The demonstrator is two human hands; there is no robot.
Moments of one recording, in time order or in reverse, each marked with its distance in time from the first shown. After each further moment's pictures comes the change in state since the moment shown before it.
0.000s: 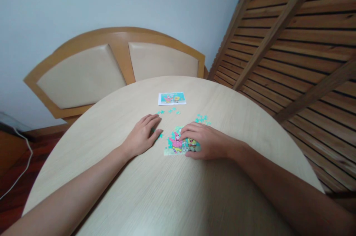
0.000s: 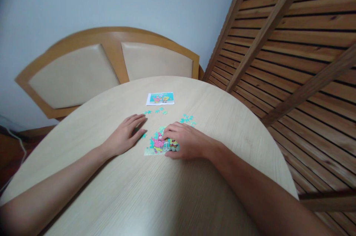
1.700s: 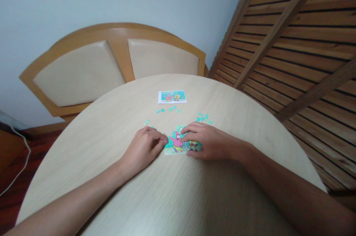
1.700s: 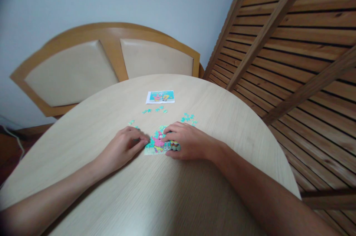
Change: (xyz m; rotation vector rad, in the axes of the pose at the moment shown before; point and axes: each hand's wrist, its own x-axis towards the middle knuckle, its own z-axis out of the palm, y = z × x) left_hand -0.016 0.050 -0.018 -0.255 -0.102 -0.109; right_hand -0.003 -0.003 -0.002 -0.034 -0.013 -0.019
